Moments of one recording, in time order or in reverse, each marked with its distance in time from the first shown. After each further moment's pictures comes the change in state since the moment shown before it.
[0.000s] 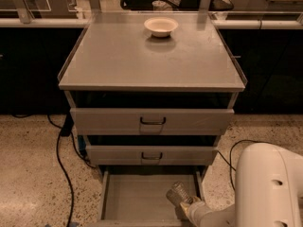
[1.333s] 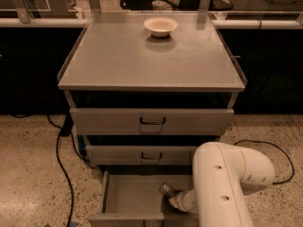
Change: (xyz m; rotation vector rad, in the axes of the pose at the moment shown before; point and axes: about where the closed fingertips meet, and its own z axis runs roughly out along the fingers) arm 0.013 0.015 0.125 -0.099 0.192 0.050
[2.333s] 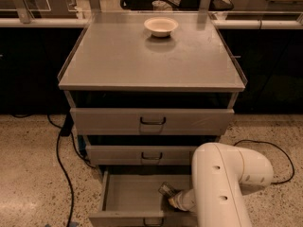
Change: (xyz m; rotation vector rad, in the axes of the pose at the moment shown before) arm 0.000 -0.001 0.005 -0.004 0.006 0.005
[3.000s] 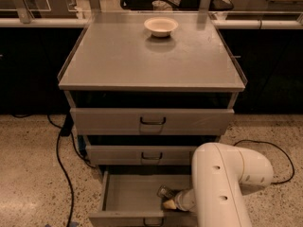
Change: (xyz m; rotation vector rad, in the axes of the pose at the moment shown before) arm 0.000 0.000 0.000 0.000 0.000 0.000
